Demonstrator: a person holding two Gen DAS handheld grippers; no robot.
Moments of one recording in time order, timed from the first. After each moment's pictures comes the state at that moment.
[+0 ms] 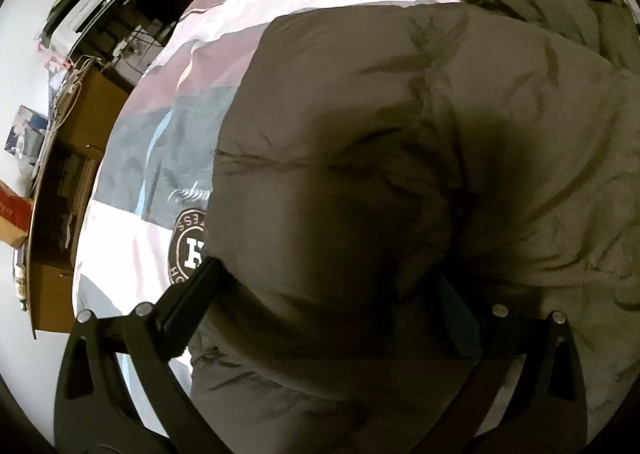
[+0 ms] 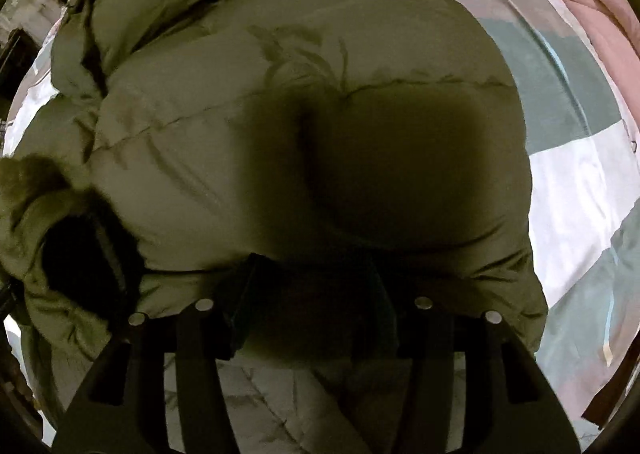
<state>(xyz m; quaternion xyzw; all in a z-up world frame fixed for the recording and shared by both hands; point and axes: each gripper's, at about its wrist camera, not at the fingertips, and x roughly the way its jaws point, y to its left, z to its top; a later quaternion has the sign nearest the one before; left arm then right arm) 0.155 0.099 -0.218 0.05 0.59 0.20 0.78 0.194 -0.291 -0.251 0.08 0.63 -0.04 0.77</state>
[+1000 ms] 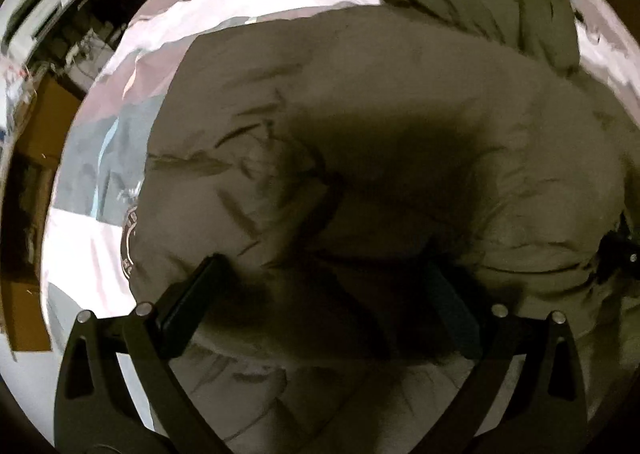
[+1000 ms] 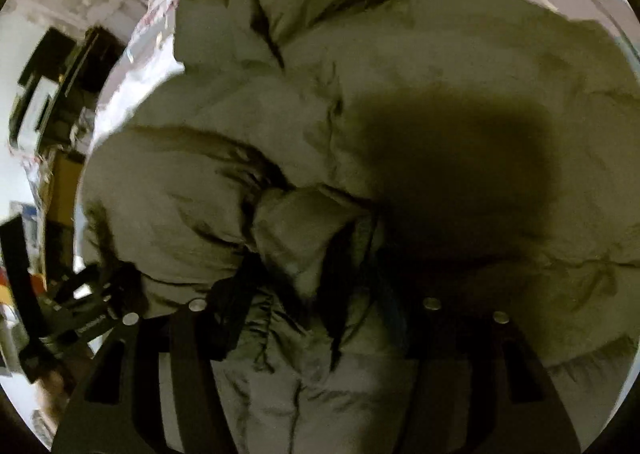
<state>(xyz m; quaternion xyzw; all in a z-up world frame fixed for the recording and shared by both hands) 0.151 0.060 -0.200 0.00 0.60 0.10 0.79 0.195 -0.215 -0.215 0.16 0.61 0.12 0.77</state>
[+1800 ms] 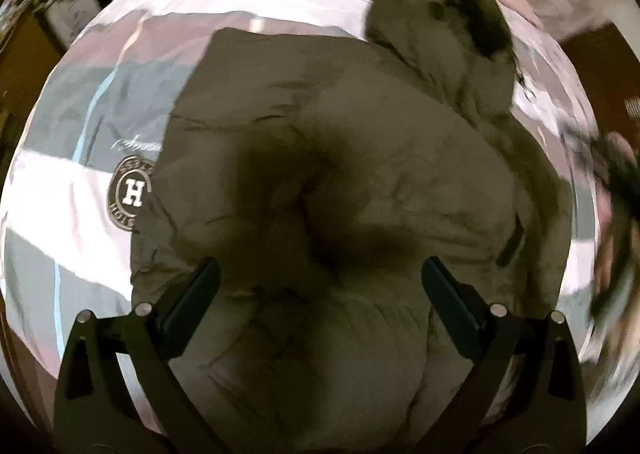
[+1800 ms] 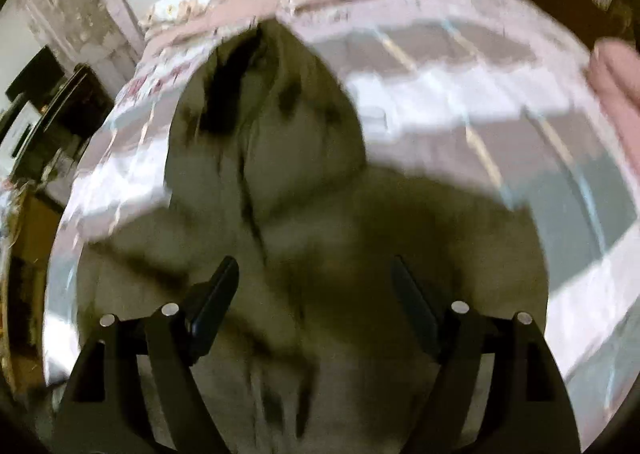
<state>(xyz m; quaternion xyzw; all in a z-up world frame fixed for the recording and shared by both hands) 0.110 0.092 -0.140 -0.13 0.60 0.03 0.79 0.284 -0.210 -0.122 0.08 0.48 0.04 0.87</state>
